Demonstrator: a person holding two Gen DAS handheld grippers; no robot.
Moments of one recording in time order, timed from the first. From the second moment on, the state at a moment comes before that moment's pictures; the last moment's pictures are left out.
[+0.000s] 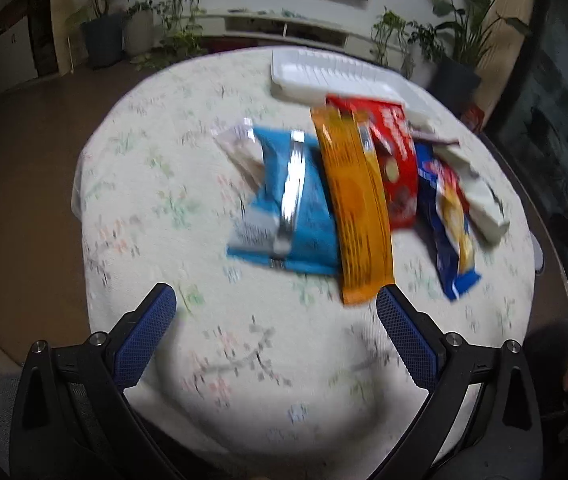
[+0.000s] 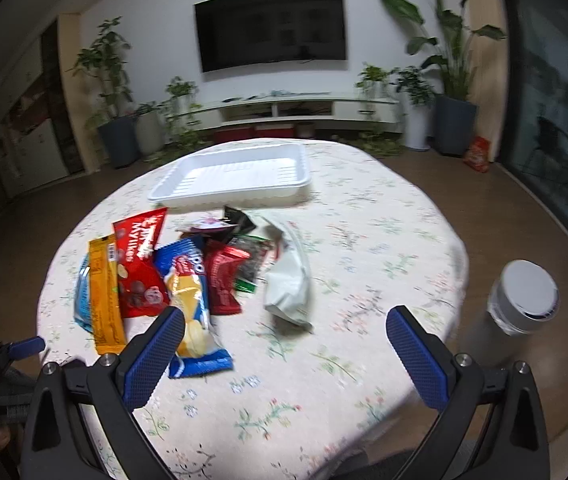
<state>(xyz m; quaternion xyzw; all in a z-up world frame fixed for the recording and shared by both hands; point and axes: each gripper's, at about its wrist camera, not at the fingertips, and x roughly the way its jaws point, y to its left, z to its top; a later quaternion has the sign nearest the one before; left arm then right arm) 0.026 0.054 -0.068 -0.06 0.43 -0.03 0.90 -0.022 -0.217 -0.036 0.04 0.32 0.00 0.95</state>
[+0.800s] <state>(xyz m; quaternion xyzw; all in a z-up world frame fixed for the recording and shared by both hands) 0.134 0.086 -0.081 -0.06 0.49 -0.12 0.86 0.115 -0.254 -0.095 0.07 0.47 0.09 0.87</state>
